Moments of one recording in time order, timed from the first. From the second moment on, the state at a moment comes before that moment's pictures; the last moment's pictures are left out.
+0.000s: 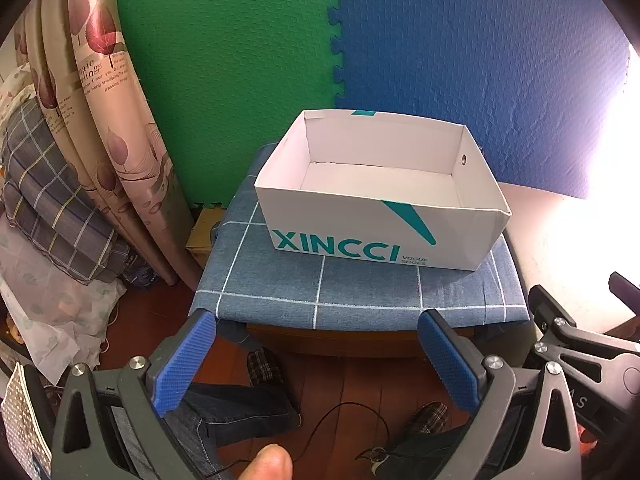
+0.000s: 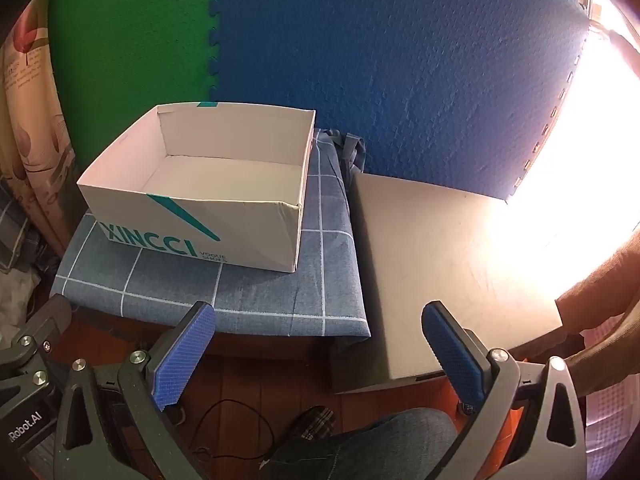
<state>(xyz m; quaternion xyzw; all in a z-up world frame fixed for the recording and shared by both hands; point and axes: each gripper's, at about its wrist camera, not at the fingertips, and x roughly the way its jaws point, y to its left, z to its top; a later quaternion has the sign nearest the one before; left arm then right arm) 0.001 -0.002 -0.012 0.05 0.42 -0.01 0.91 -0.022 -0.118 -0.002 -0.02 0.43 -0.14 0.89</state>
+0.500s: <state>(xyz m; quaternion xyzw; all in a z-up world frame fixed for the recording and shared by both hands) 0.002 -0.002 -0.016 0.05 0.43 -0.01 0.90 -0.021 -0.119 -0.006 -0.02 0.44 -0.14 0.89</state>
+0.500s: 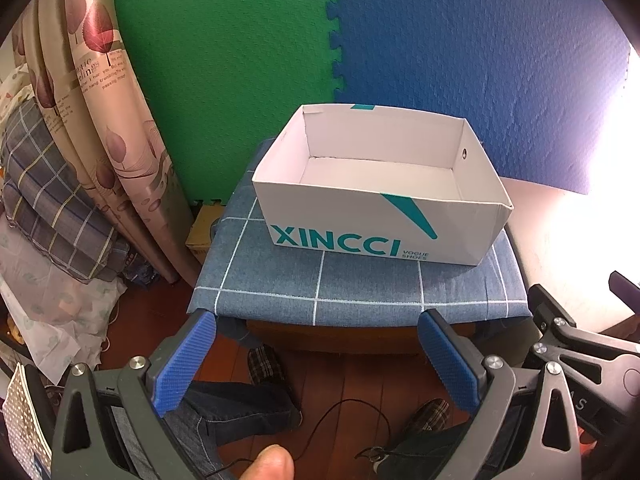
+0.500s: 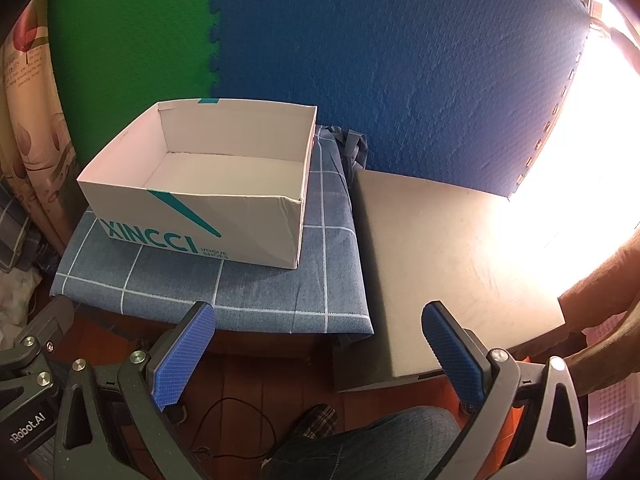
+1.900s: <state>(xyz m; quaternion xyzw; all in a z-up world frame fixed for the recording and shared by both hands) -0.010 0.018 -0.211 0.09 0.32 -0.05 0.94 -0.011 -0.122 -0.102 -0.02 0.49 -0.12 0.86</state>
